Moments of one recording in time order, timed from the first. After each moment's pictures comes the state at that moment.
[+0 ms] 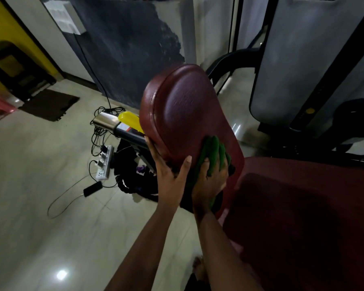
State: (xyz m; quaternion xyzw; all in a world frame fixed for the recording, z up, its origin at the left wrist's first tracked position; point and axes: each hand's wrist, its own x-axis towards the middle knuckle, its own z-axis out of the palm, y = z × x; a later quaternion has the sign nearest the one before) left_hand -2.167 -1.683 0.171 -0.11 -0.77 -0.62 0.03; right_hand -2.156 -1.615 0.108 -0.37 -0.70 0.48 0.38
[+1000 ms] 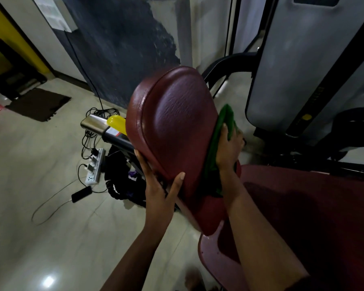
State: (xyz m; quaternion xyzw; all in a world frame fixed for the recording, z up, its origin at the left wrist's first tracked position) left_hand -2.172 -1.687 0.151 -0.12 -0.79 -0.60 0.04; right_hand -2.228 -1.507 0.129 -0.40 -0.68 0.54 0.29
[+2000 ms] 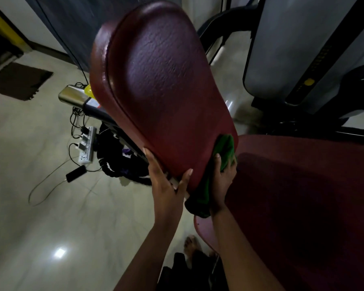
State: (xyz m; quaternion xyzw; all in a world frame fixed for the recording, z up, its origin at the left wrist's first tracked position) left_hand -2.129 -1.670 0.103 -0.12 -0.82 -0.56 0.05; right_hand -2.131 -1.562 0.017 -0.43 -0.65 0.57 0.27
